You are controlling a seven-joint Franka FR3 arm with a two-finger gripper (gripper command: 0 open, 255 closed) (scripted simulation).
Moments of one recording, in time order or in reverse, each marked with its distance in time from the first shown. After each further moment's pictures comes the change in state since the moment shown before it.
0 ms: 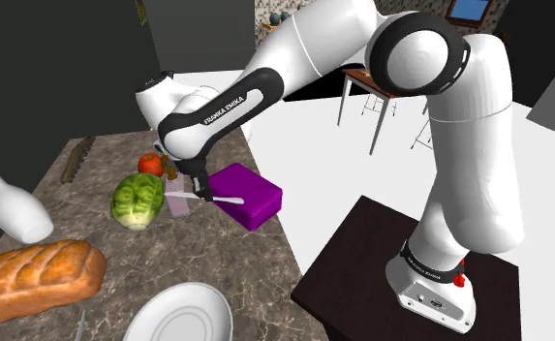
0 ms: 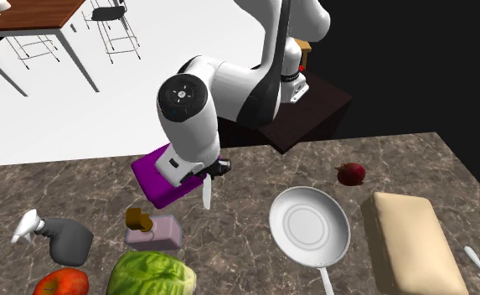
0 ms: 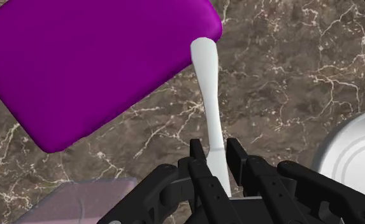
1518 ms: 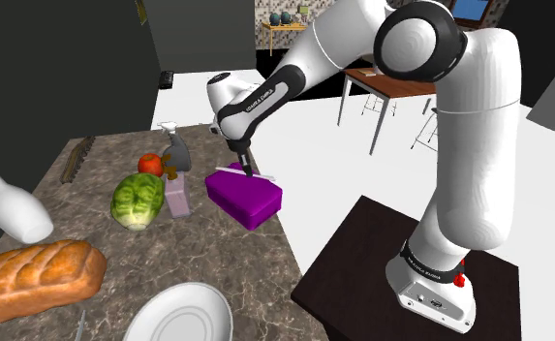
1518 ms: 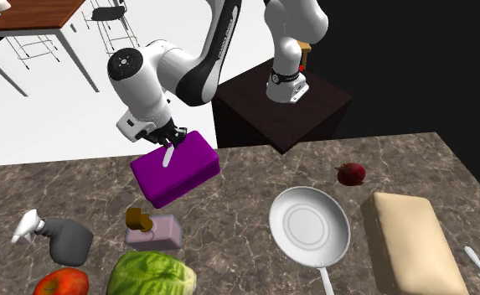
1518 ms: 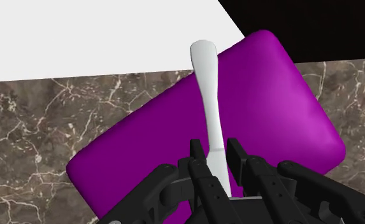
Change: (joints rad) arm -0.216 -0.063 -0.103 -0.196 -0.015 0.179 -0.275
